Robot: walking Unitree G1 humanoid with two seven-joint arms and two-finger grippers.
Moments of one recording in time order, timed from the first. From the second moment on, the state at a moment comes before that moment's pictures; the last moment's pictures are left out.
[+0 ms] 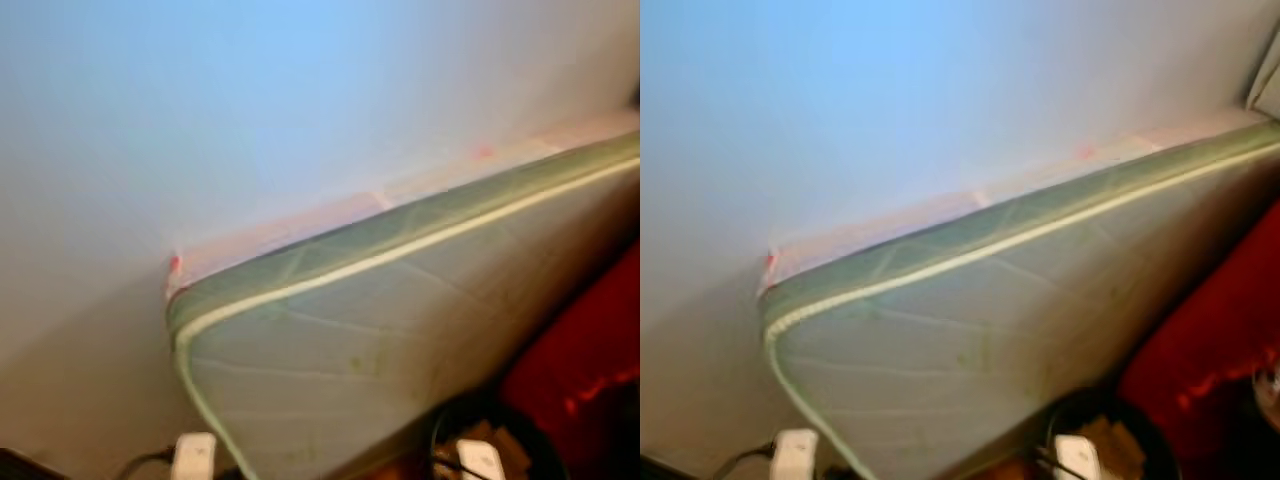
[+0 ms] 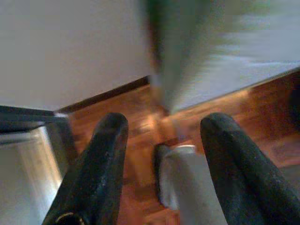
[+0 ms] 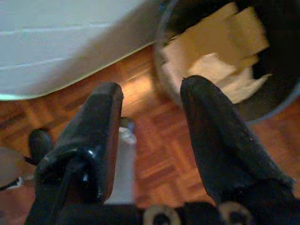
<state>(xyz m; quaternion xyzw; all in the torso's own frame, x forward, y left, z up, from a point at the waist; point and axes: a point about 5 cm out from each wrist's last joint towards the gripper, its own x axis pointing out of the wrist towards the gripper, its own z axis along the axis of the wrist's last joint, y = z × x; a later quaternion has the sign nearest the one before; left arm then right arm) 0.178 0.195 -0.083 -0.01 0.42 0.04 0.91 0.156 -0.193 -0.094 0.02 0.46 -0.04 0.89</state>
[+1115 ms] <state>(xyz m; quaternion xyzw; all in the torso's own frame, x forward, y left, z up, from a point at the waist) 0.177 0.201 -0.082 0.00 0.42 0.04 0.91 0.157 -0.186 -0.094 0.03 0.46 -0.03 0.89</state>
